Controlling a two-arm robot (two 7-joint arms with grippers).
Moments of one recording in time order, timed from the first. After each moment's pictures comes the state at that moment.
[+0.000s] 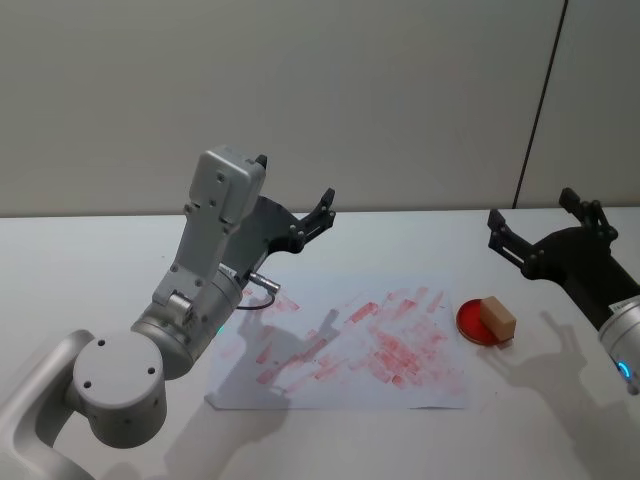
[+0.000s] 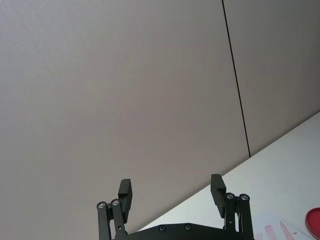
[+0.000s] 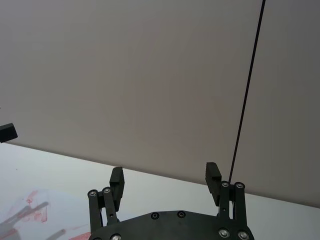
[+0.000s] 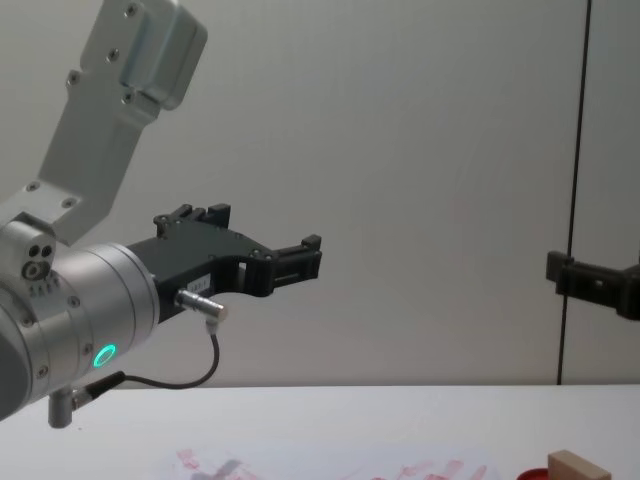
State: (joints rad) left arm -0.24 0.38 0.45 -1.63 -0.20 0.01 -0.01; right arm -0.01 0.34 -0.23 -1.76 0.28 0.04 0.07
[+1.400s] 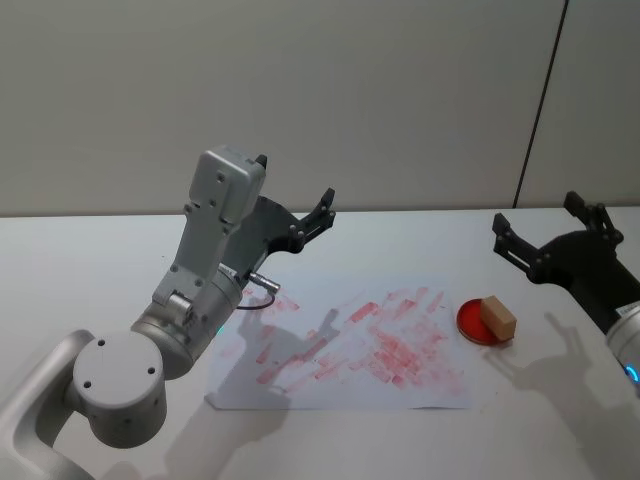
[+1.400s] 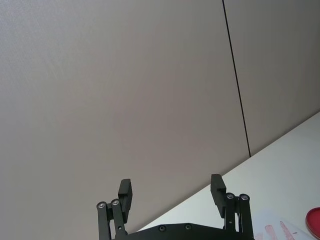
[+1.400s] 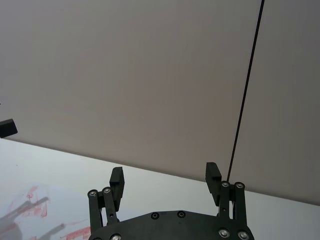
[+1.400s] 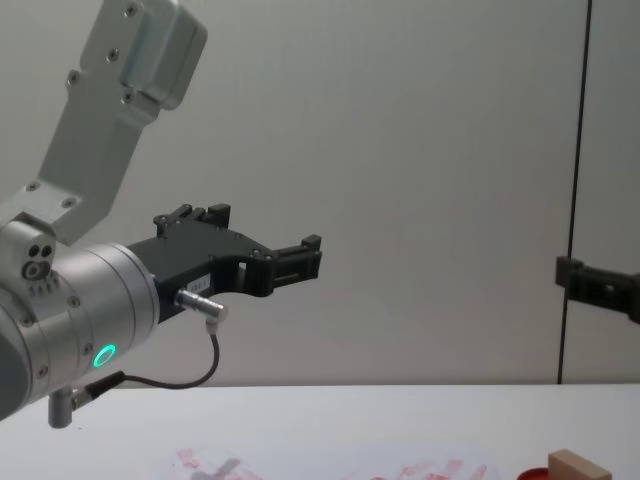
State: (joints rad) left arm -0.24 0.38 0.45 -1.63 -0.20 0.01 -0.01; right arm -0.02 0.35 -0.22 -1.77 0.29 0.05 0.07
